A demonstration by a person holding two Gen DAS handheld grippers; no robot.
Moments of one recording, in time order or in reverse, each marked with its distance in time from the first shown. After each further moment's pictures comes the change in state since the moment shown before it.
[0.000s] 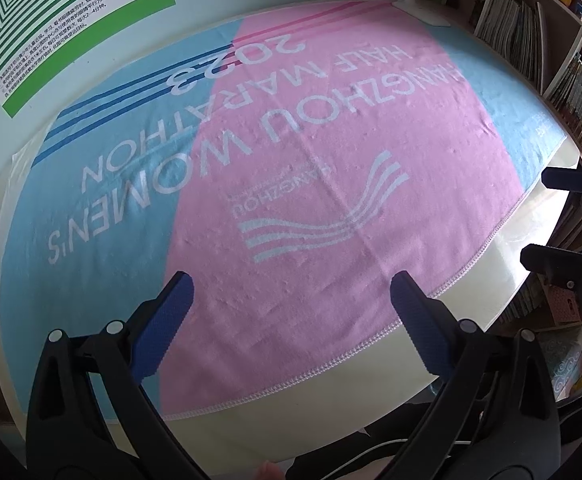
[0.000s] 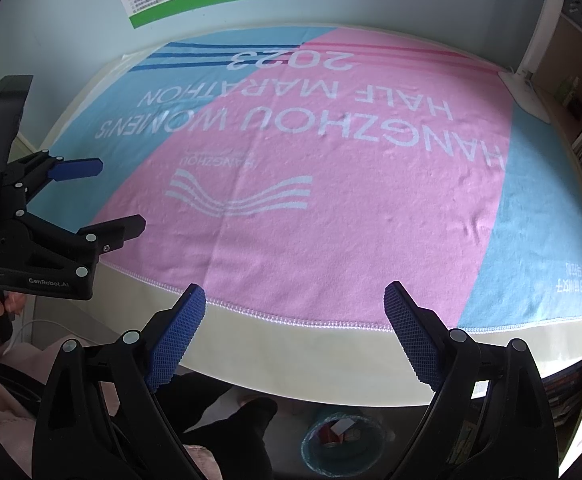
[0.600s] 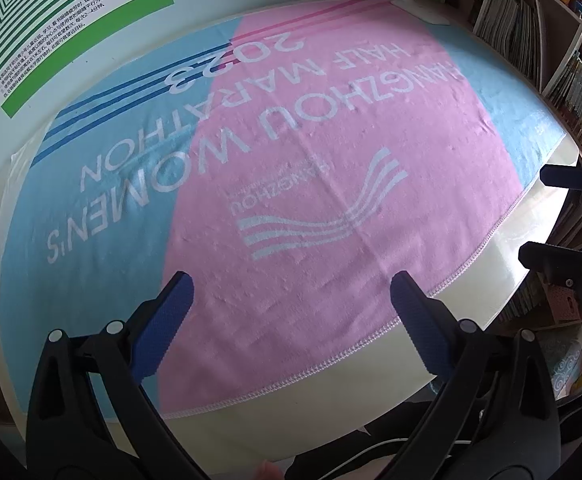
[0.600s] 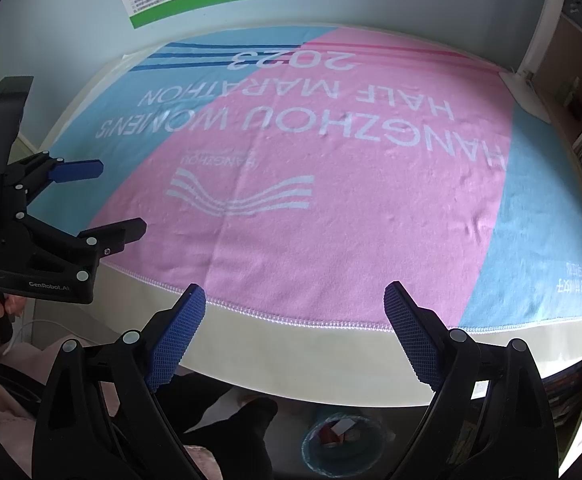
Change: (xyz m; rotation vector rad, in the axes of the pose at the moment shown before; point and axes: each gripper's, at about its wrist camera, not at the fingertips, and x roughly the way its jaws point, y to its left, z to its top) left arm 0.000 -0.001 -0.002 -0.003 0.004 0.000; right arm 0.001 0.001 -0.002 -0.006 -0.002 0.001
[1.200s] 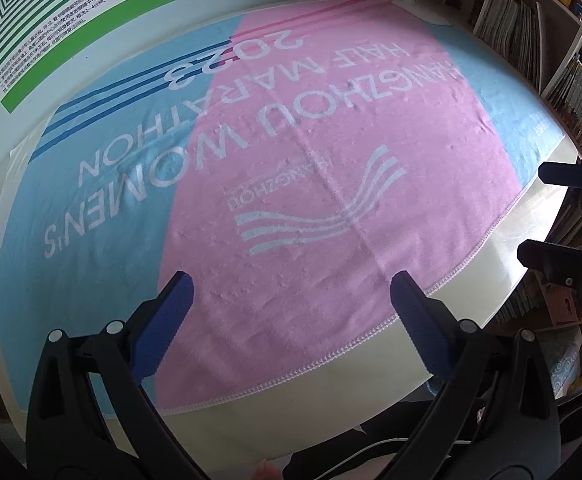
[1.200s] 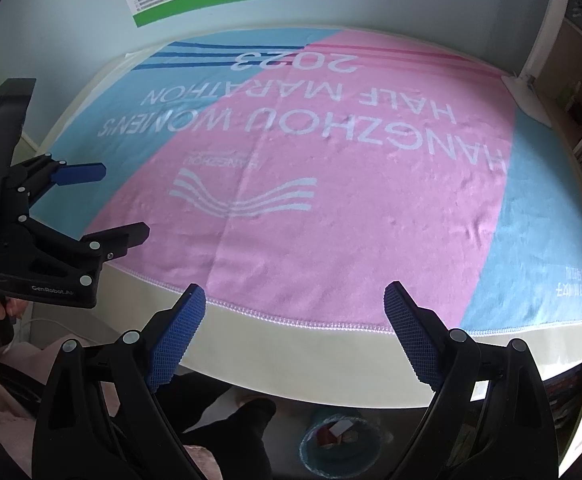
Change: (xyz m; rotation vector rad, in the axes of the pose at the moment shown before) left arm 0.000 -0.001 -0.003 -0.007 0.003 -0.008; right arm -0.001 0.001 0.001 -0.010 -0.002 0.001
